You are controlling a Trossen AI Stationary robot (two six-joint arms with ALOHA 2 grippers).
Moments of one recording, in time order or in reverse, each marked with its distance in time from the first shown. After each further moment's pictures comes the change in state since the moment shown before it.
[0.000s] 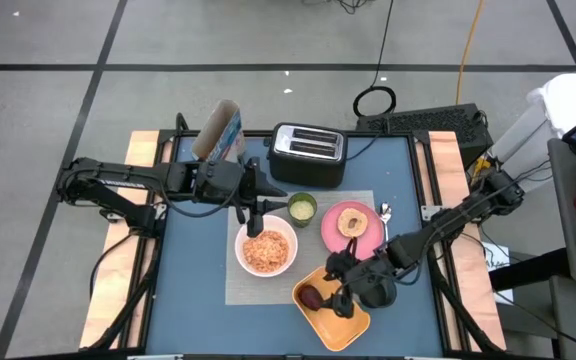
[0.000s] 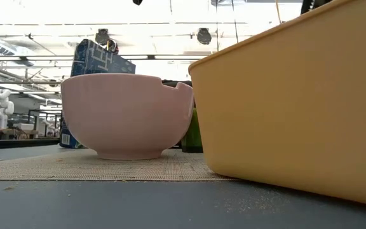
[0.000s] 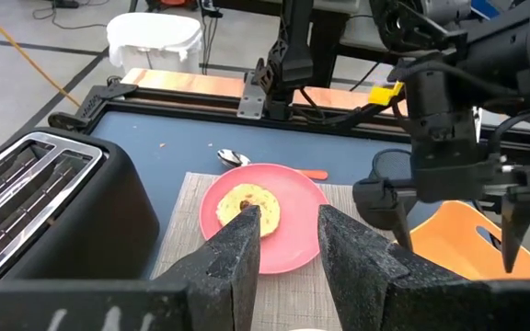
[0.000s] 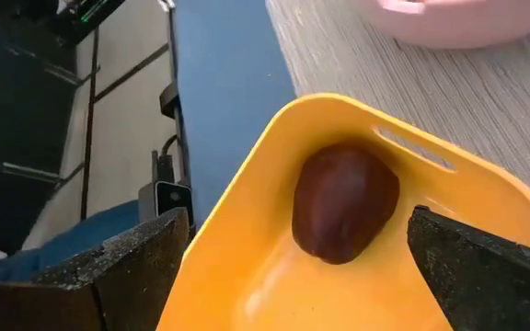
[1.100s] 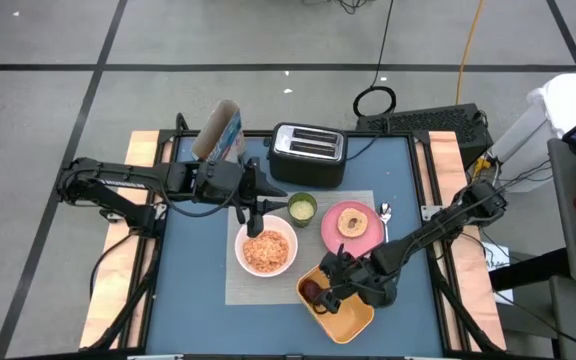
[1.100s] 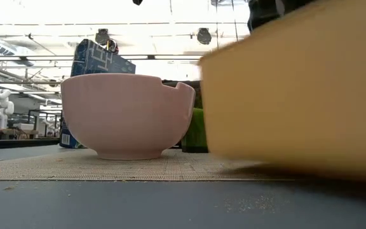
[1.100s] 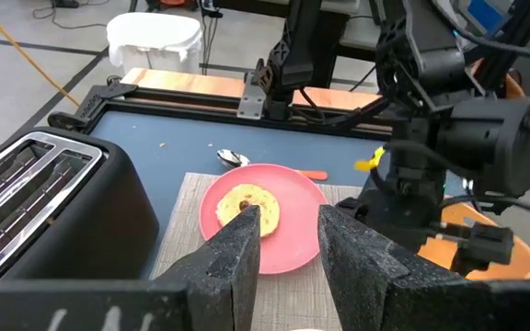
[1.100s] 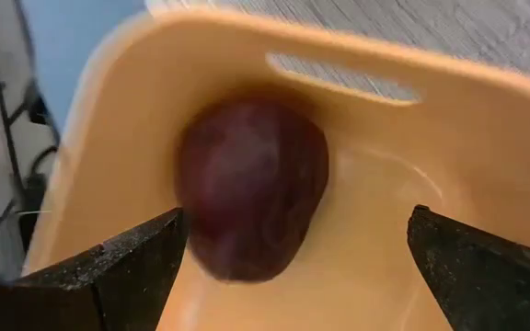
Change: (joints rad) left arm 0.000 0.000 0.000 0.001 0.000 -0.002; right arm -0.019 0.169 0.000 -0.041 0.029 0.199
